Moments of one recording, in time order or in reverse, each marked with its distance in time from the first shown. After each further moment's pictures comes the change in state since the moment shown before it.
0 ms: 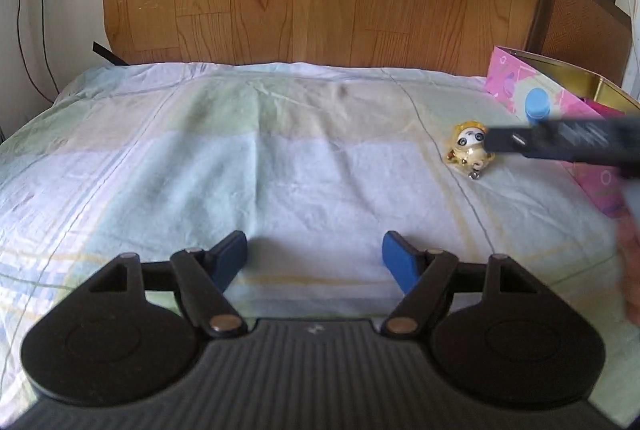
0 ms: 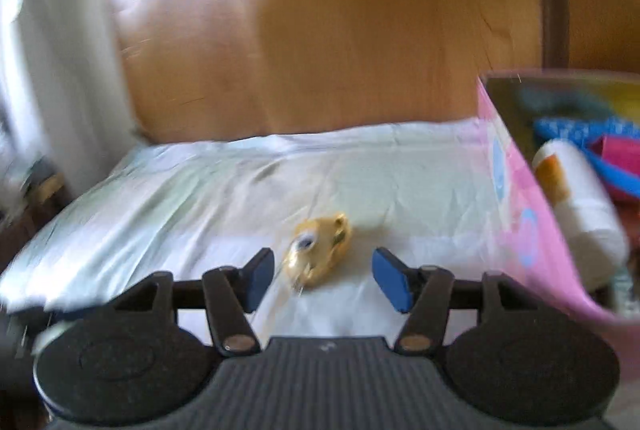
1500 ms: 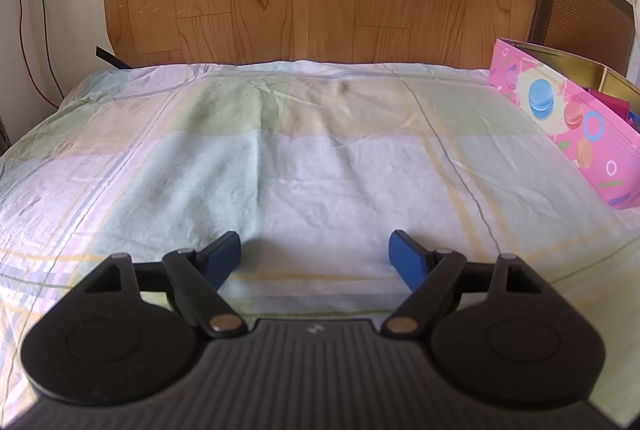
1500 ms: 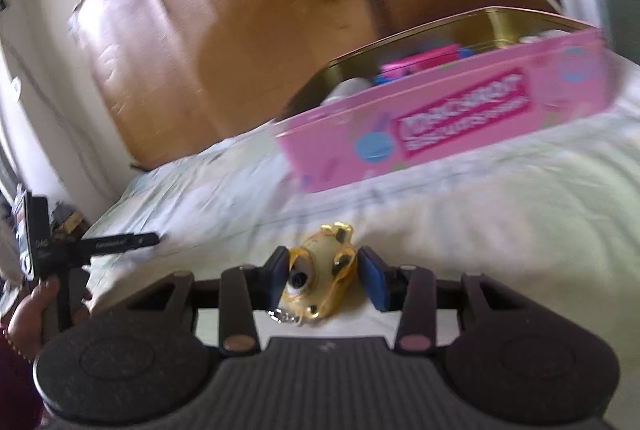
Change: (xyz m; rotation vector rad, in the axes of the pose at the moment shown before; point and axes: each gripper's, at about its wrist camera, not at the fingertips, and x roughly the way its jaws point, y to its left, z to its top) left arm -0.004 0.001 -0.005 0.022 0.005 0.033; right arm -0.195 -0.119 -0.103 0.205 -0.077 0.017
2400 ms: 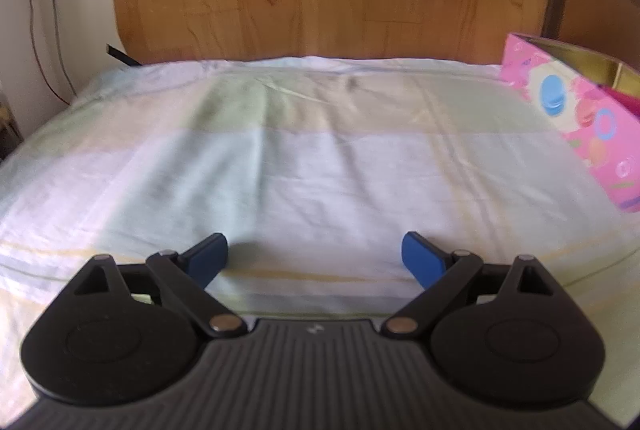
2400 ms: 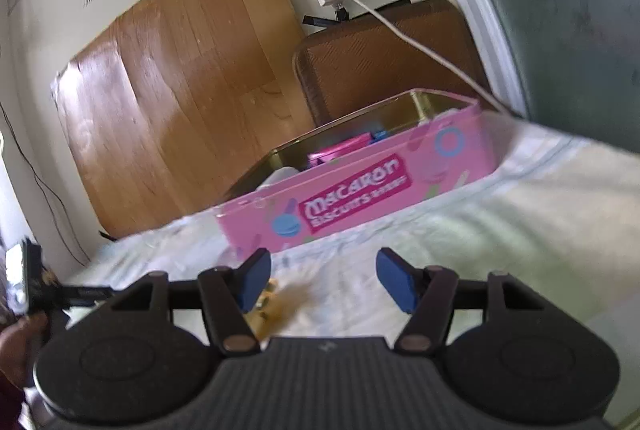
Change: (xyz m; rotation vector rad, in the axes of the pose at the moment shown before) left arm 0.004 -0.010 0.004 -0.012 0.023 0.035; right arm -0.066 -0.034 -0.009 -0.008 -0.252 -0.121
